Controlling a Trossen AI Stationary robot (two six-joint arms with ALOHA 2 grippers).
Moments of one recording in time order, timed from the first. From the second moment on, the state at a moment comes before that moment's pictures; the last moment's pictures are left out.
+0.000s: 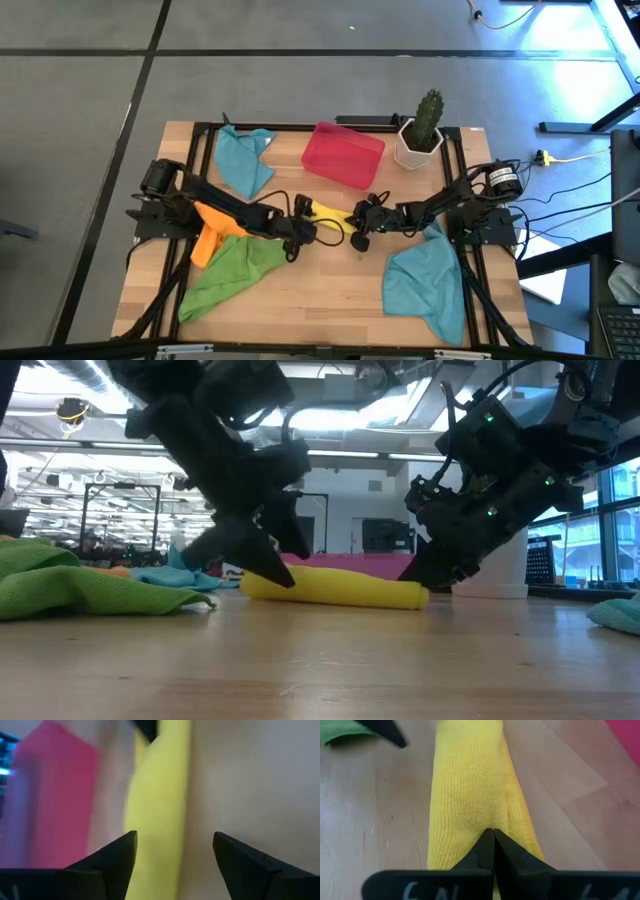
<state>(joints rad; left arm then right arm) -0.18 1.78 0.90 -0.03 -0.52 0.40 0.10 1.76 0.52 0.53 0.29 0.42</state>
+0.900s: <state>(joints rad) -0.11 1.89 0.90 0.06 -0.55 0.57 0.09 1.76 0.52 0.53 0.24 0.42</state>
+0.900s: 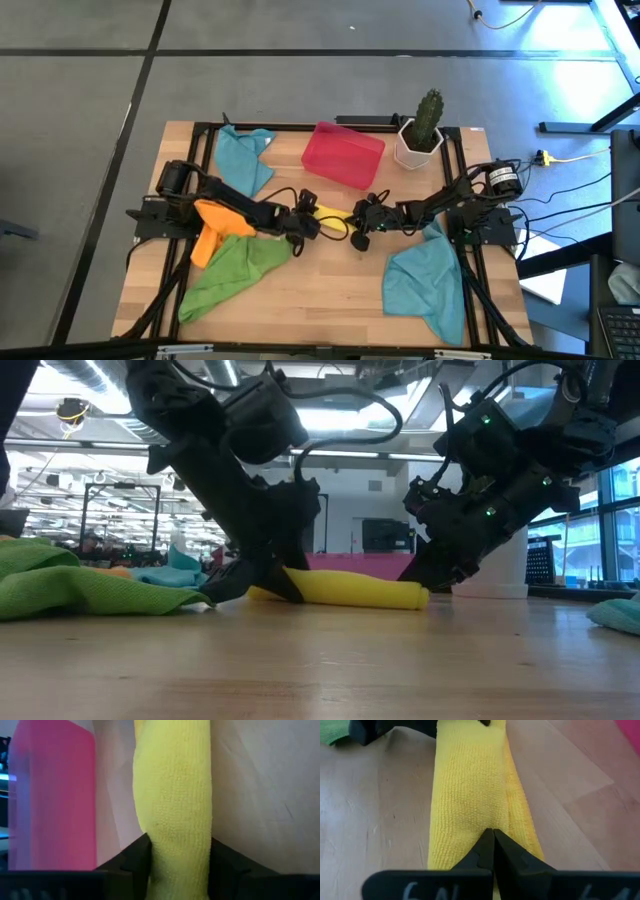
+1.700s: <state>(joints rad) -0.07 1.83 0.90 0.02 -0.43 0.47 0.13 1.34 0.52 0.38 0.32 0.22</state>
